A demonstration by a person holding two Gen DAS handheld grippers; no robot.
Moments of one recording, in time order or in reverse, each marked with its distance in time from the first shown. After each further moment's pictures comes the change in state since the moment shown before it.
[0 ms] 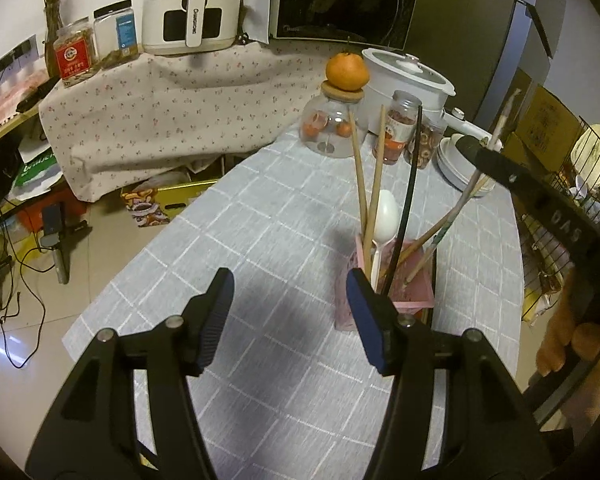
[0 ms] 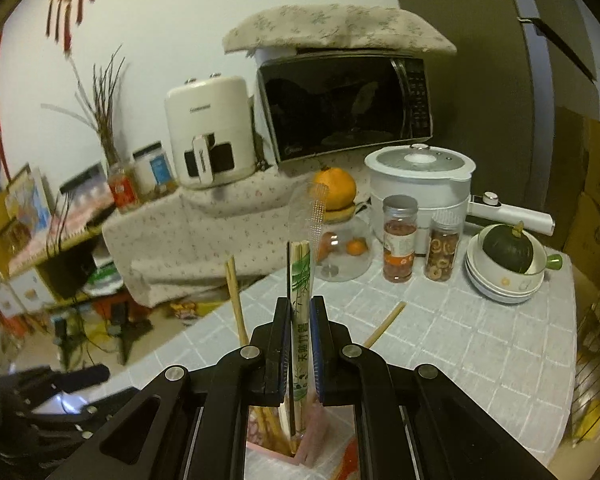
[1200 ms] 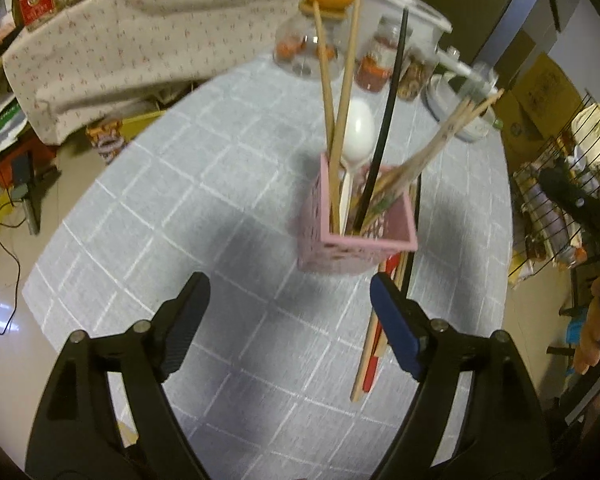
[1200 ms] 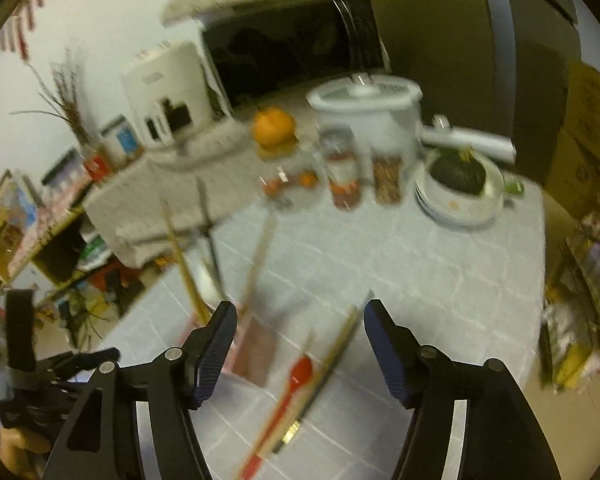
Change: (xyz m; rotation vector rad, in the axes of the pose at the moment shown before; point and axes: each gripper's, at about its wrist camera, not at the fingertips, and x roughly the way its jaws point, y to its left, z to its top) left arm 0.040 -0.026 -0.022 -0.022 0.267 -0.062; right arm -0.023 -0.091 -0.027 0.160 0.310 -0.043
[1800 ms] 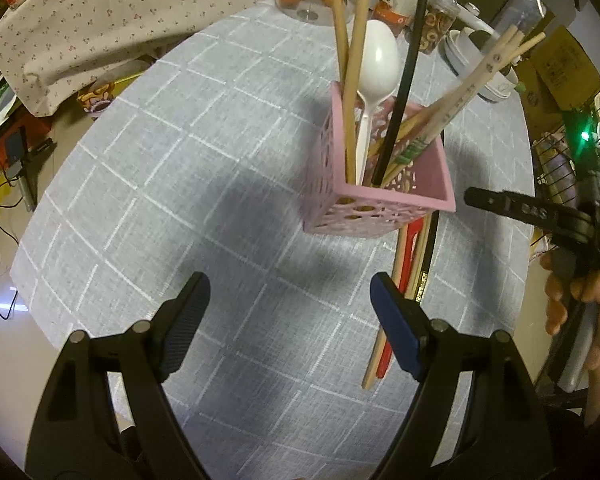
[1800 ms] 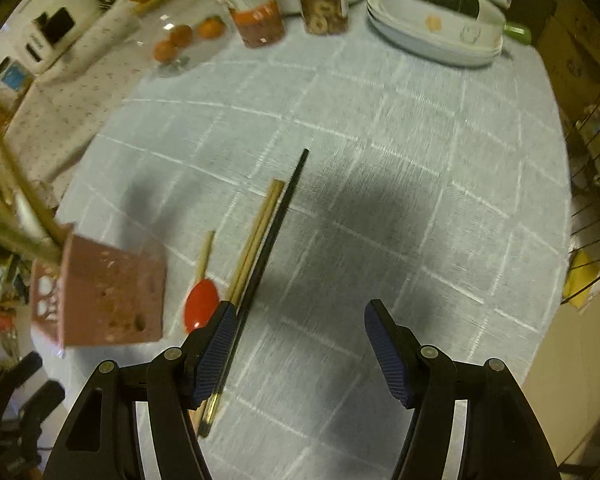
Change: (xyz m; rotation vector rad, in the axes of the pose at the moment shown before) left arm 0.034 -0.004 -0.008 0.005 0.142 0.029; right arm 0.139 -0.051 -0.028 0.146 0.417 -0.116
